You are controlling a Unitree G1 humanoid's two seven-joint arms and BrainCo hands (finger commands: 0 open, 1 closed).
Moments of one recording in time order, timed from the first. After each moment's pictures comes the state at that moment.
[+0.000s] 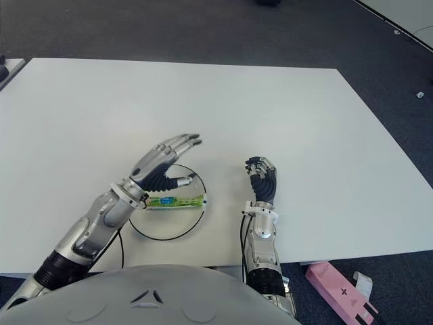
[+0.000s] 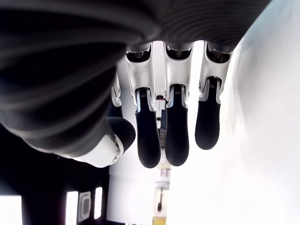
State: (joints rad) left arm 0.09 0.33 -0.35 -0.19 0.69 -0.26 0.03; right arm 0.17 0.03 -0.09 0.29 -0.11 -0.43 -0.21
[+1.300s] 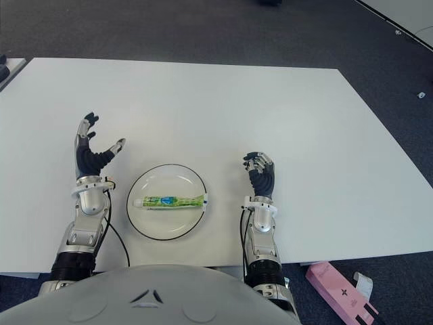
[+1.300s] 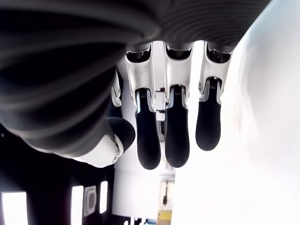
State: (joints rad) left arm 0.11 0.08 0.09 0.16 0.36 -0.24 0.43; right arm 0.09 0.00 -0.10 0.38 -0.08 -0.47 -0.20
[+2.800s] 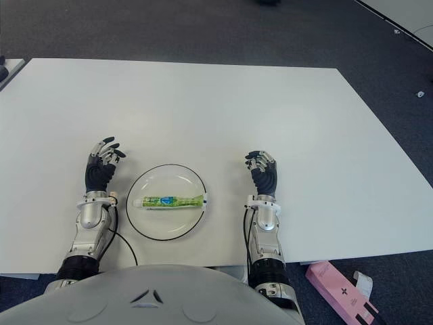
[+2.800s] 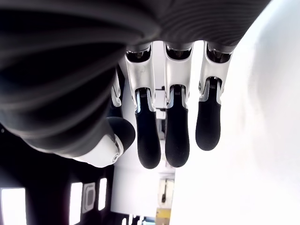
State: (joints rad) left arm 0.13 0.06 0.09 0.41 0.04 -0.51 0.15; right arm 0.09 -0.02 -0.10 0.37 -0.07 -0.45 -0.17
